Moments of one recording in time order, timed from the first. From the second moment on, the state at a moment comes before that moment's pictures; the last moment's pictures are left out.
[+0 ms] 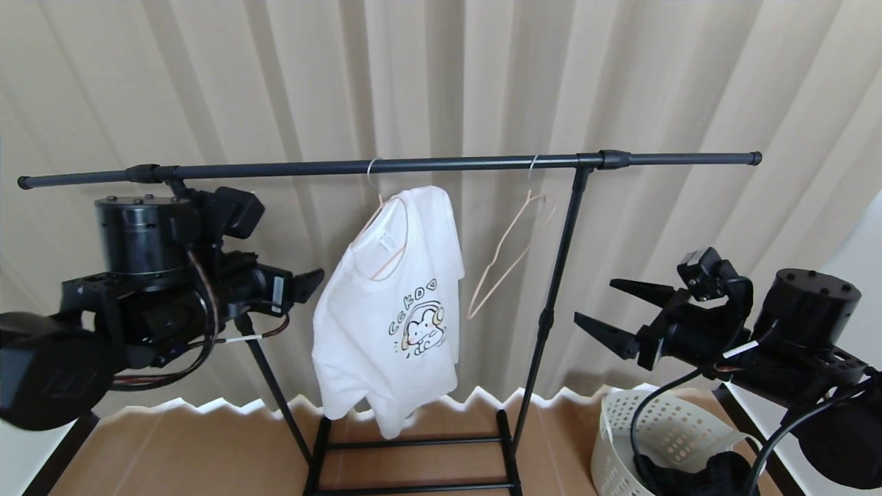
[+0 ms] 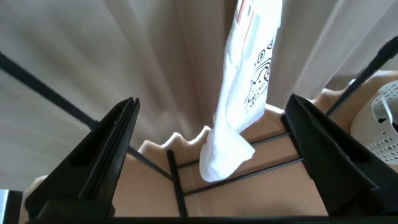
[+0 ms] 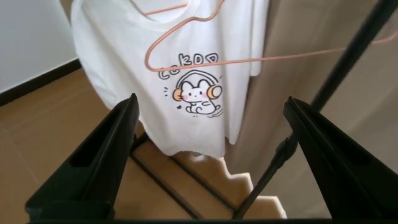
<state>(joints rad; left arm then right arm) -0.26 1.65 -0.74 -0.59 0.10 0.15 0.16 1.88 -0.44 -1.30 0.52 -0.06</state>
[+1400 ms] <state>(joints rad) -0.25 0.47 0.00 -0.18 0.10 0.03 0.25 0.73 0.00 -0.30 -0.01 -0.09</state>
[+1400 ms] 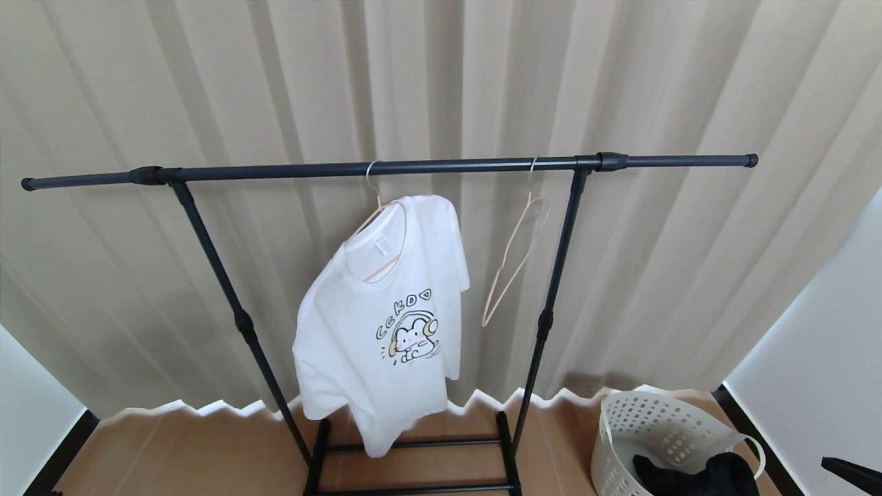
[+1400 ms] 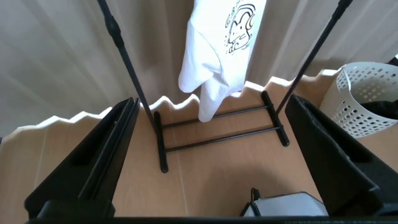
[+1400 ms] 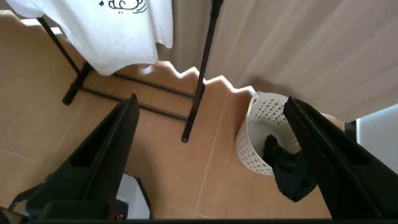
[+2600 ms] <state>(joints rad) -0.01 0.02 0.00 -0.05 -0.01 0.02 0.00 0.00 -0.02 0.05 -0.01 -0.03</state>
